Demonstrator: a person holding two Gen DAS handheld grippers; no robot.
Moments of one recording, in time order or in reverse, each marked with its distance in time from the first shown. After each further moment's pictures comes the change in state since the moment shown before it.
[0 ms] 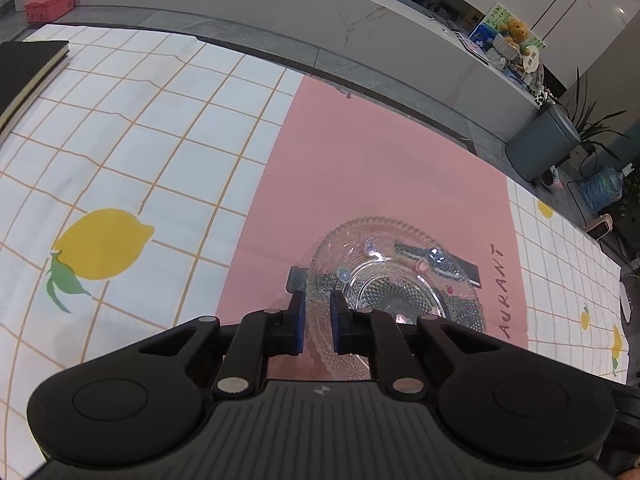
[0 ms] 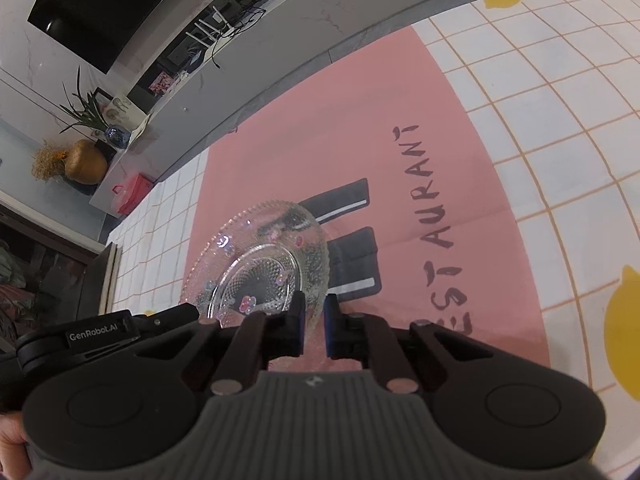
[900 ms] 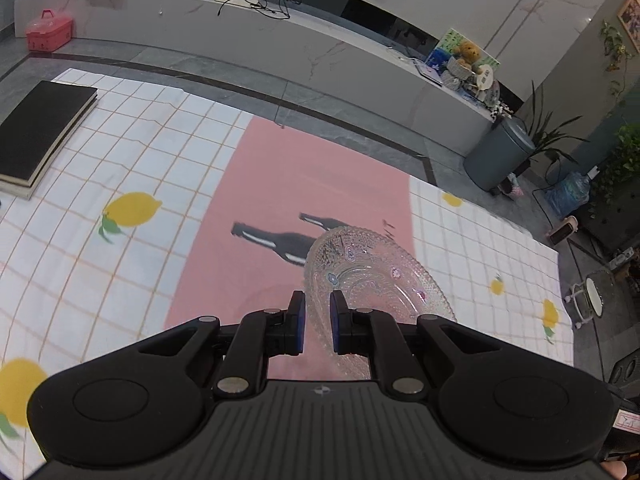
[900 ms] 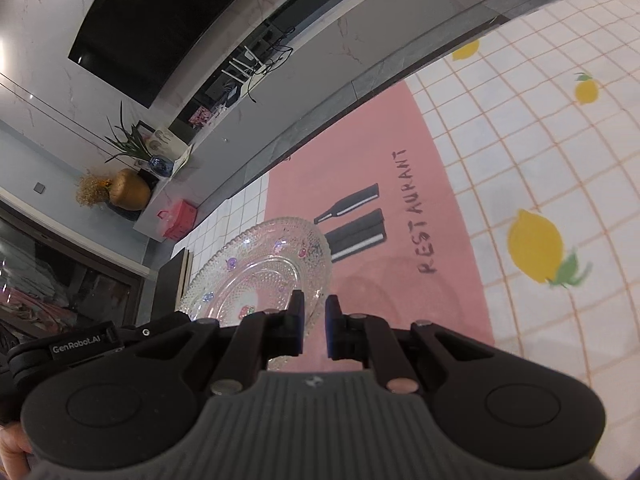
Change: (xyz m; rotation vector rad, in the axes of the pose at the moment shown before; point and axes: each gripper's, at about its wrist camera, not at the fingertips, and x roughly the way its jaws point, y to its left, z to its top) left arm -0.137 -0.064 -0.064 0.033 -0.085 -0.048; right arm -0.158 -0.007 -0.058 0.035 -0.085 0.108
